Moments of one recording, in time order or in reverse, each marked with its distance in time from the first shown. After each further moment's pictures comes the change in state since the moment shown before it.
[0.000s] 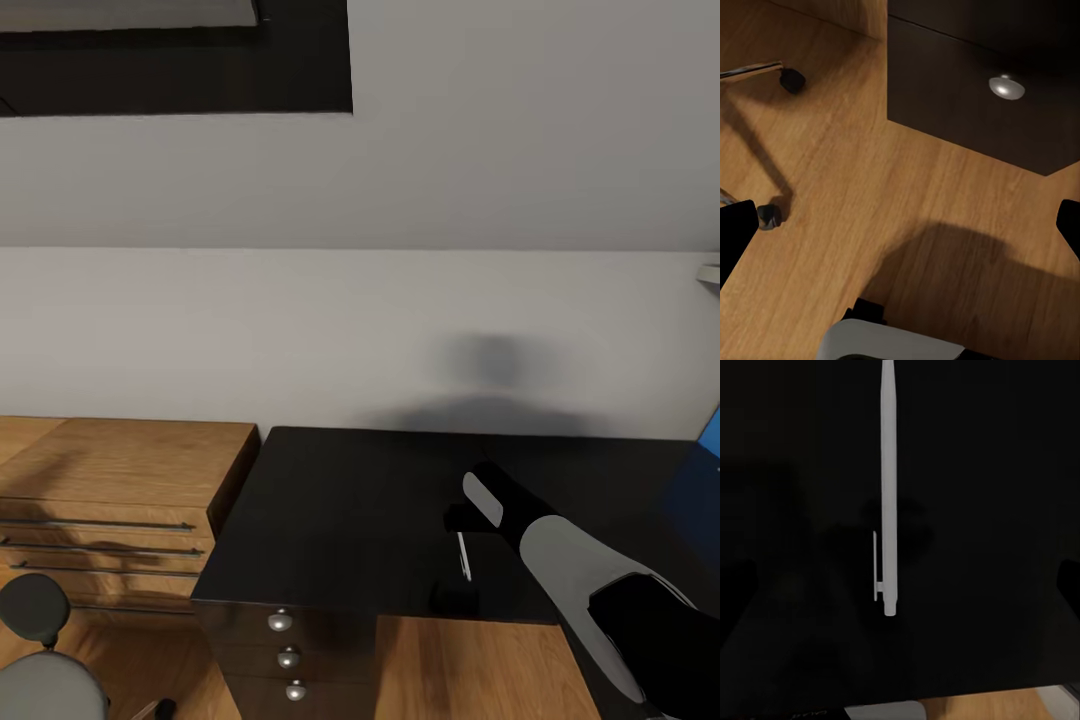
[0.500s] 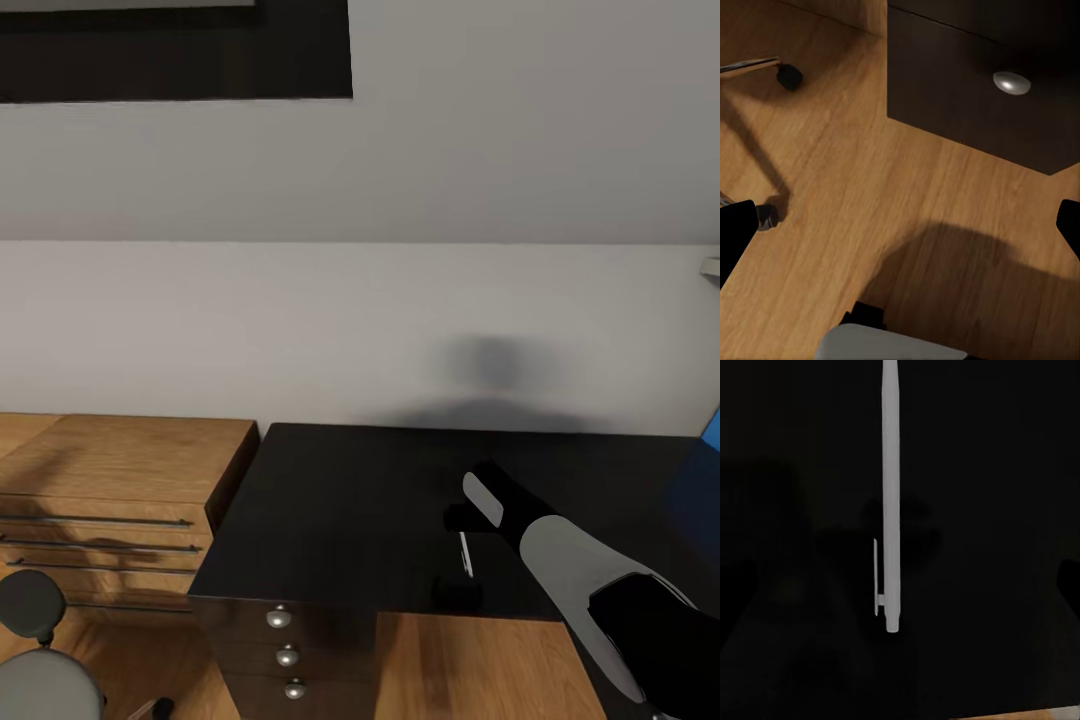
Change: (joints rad) left arm 0.000 0.000 0.001 0.000 0.000 0.000 0.000; right arm 0.000 0.000 0.000 0.000 -0.001 -0.003 0.000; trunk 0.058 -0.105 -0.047
